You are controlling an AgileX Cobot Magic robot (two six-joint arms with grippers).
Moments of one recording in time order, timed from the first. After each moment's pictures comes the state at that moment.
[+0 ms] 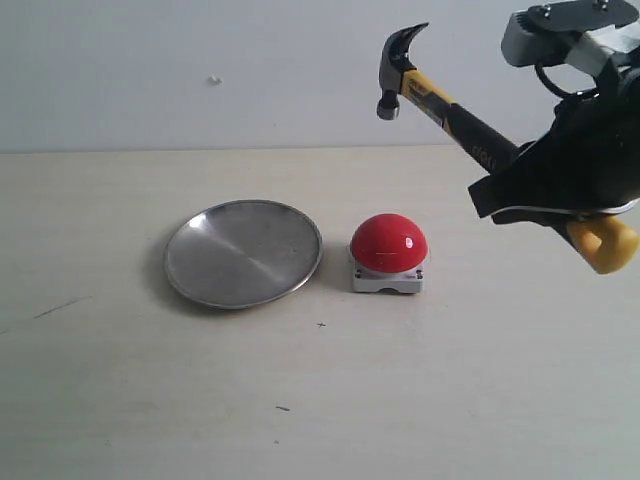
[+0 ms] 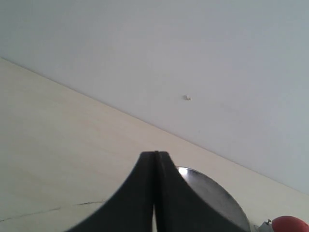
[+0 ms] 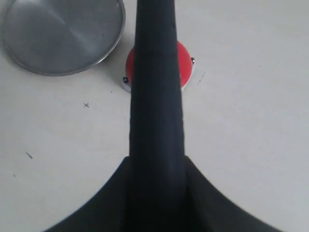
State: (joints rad) left arm -0.03 0.12 0.00 -1.74 0.02 1.28; right arm 0.25 1.26 -0.93 0.10 0.71 -0.06
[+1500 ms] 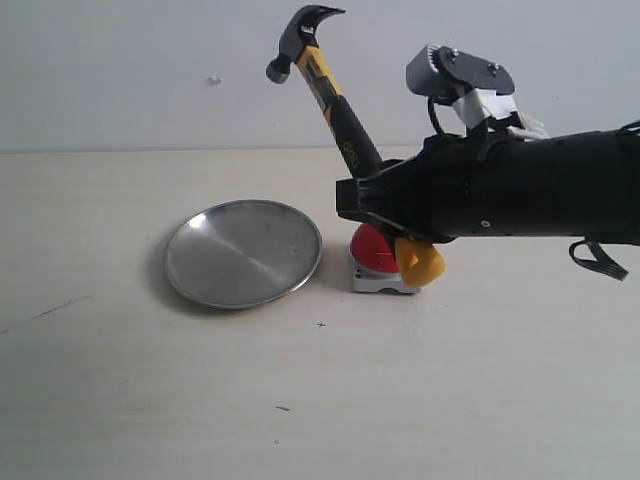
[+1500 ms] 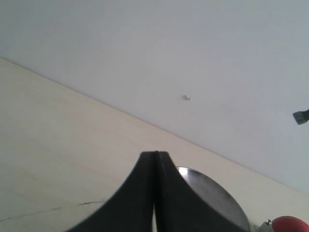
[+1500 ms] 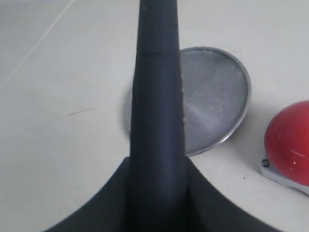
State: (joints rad) left arm -0.03 0.12 0.00 -1.74 0.02 1.28; right arm 0.37 1.45 -0.77 1.73 0.30 -1.39
